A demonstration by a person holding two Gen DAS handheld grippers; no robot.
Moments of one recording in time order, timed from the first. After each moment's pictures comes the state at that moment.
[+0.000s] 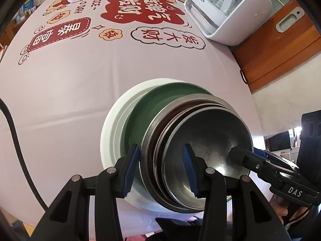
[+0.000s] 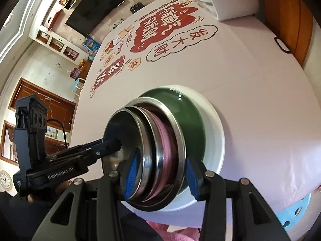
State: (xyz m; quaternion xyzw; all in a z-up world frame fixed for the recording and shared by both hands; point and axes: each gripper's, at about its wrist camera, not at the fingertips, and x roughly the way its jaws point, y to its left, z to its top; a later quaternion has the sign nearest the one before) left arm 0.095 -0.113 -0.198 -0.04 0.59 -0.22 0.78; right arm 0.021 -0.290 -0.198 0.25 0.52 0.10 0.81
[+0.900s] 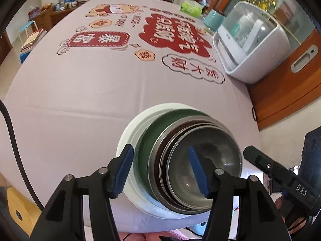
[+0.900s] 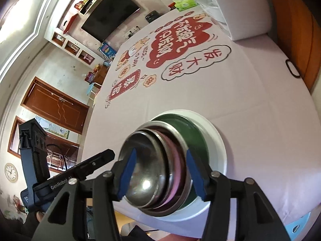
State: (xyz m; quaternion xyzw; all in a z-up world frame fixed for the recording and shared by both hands) left arm 0.068 -0.088 -0.160 -0.11 0.53 -0.10 0.83; right arm 0.035 -0.301 -0.167 0.25 0.47 0.15 0.83
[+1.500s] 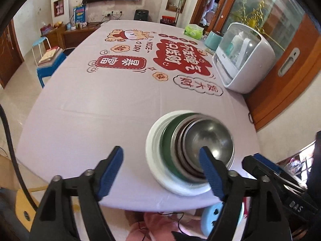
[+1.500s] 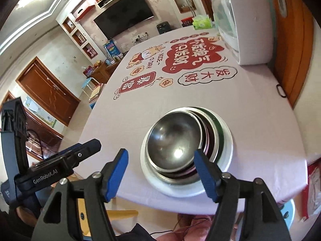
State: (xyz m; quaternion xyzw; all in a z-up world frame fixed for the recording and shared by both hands) left arm -0.012 -0.046 -0.102 -0.08 0.47 -0.07 0.87; right arm -0.045 -0.236 -0.111 0.15 0.44 0.12 0.88
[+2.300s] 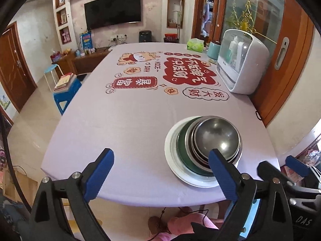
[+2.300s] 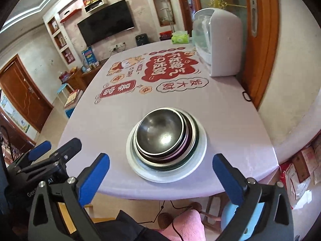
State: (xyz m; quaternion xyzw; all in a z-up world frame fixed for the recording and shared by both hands) left arm -0.071 -0.041 -0.070 -0.01 0.40 -0.03 0.92; right arm -0.102 -0.213 -0.083 0.10 0.41 0.01 0.91
